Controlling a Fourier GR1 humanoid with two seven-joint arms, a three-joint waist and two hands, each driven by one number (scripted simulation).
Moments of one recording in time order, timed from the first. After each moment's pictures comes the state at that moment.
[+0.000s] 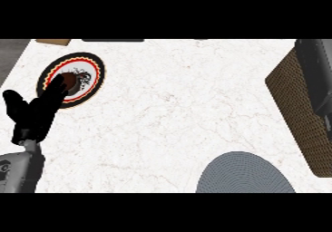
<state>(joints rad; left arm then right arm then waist) -0.24 0.25 0.18 -1.37 0.04 -0.07 0.23 -1.22 -0.36 -0.46 -0.51 1.76 -0.63 1.16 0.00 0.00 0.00</state>
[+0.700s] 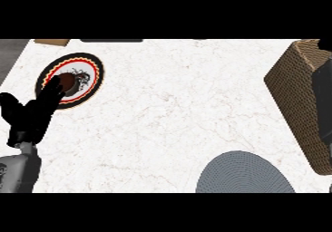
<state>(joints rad) -0.22 0.26 0.19 -1.39 0.04 -0.08 0.23 -0.96 -0.35 -0.59 -0.71 1.75 -0.74 1.11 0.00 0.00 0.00</state>
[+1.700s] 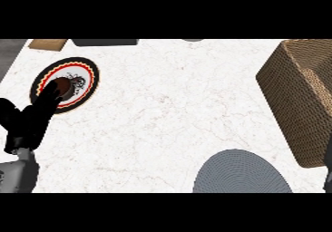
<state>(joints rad) -0.17 0.25 0.20 -1.42 0.04 -0.07 0.24 -0.75 -0.22 -0.72 -1.27 1.64 -0.92 1.06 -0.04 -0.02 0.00</state>
